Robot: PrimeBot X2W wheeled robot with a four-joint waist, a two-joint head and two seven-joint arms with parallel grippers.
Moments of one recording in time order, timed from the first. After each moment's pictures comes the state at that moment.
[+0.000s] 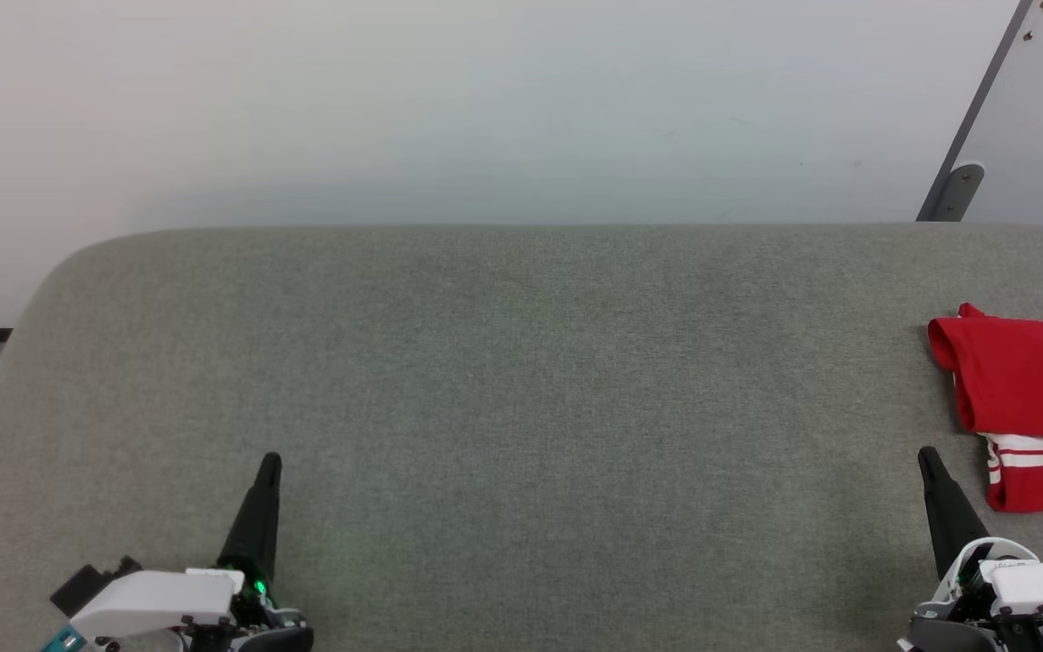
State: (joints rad) left arm -0.10 0.06 0.11 0.25 -1.56 -0.13 0.10; right arm -0.10 -0.05 -0.11 0.25 1.54 0.13 0.10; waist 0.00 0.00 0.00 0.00
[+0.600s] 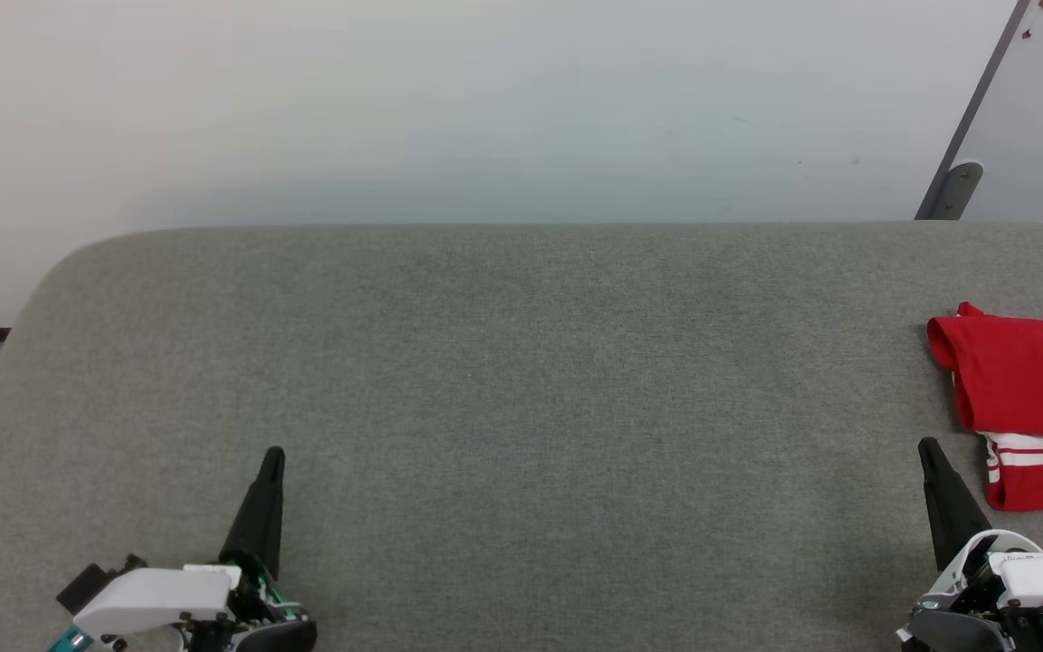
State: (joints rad) left arm -0.10 0.05 0.11 0.25 -1.61 -0.13 0.12; right arm -0.11 -0.05 -0.11 0.25 1.61 0.13 0.11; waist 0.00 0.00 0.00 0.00
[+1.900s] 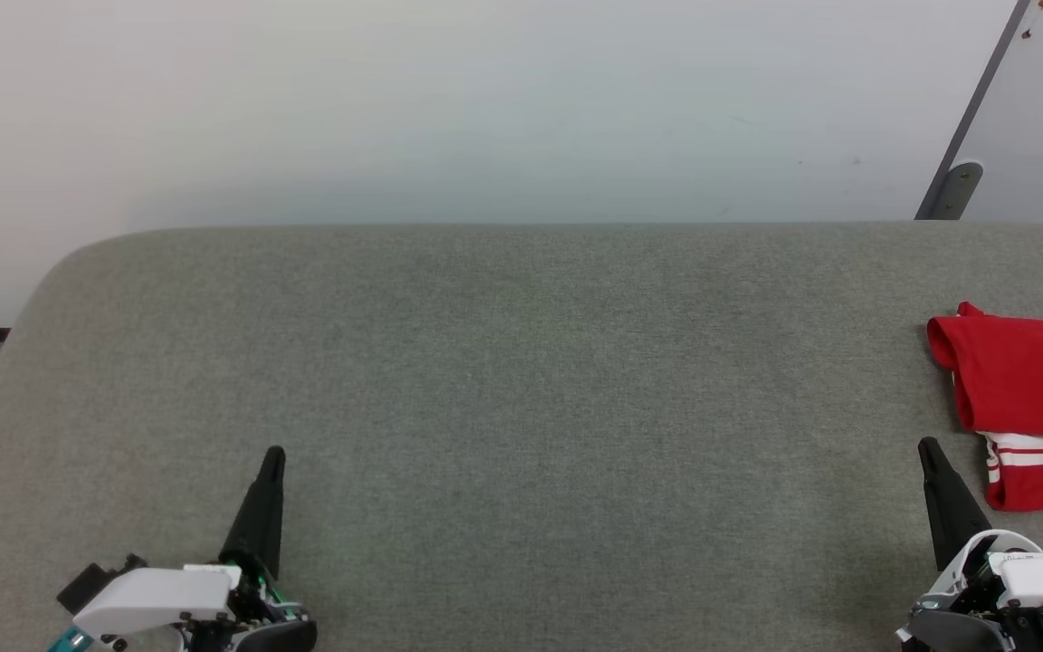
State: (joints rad) left arm -0.10 0.05 0.11 0.25 -1.61 -0.13 0.11; right arm -0.11 -0.05 -0.11 0.25 1.61 0.13 0.11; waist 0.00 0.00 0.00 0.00
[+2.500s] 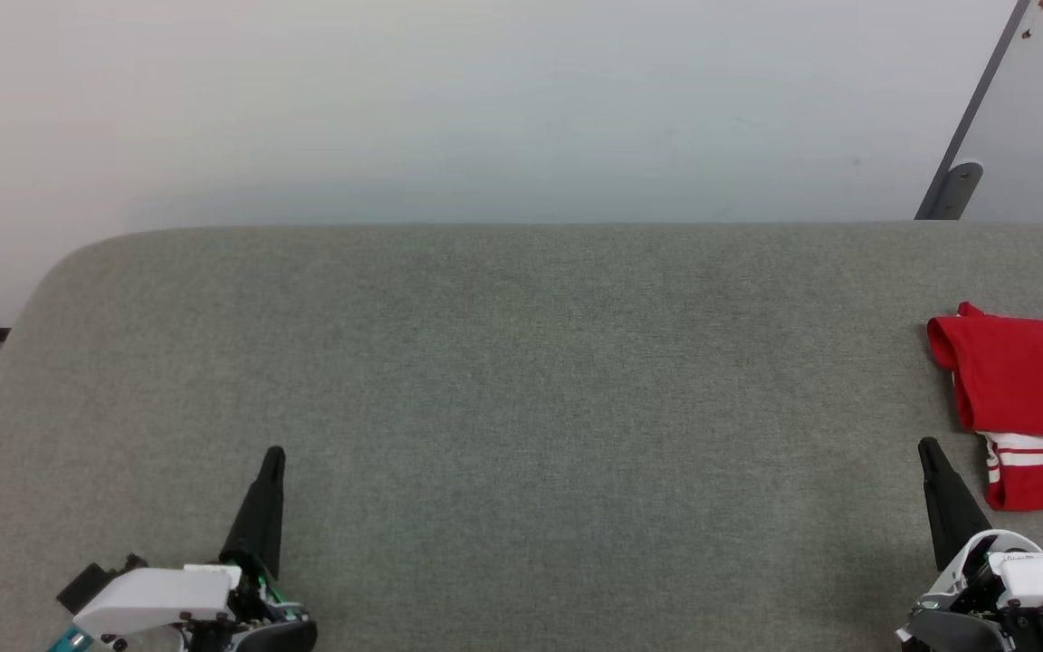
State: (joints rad) left arm -0.10 0.05 0.11 0.25 -1.61 -0.13 0.11; right arm -0.11 -0.05 -0.11 0.25 1.61 0.13 0.11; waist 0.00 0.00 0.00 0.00
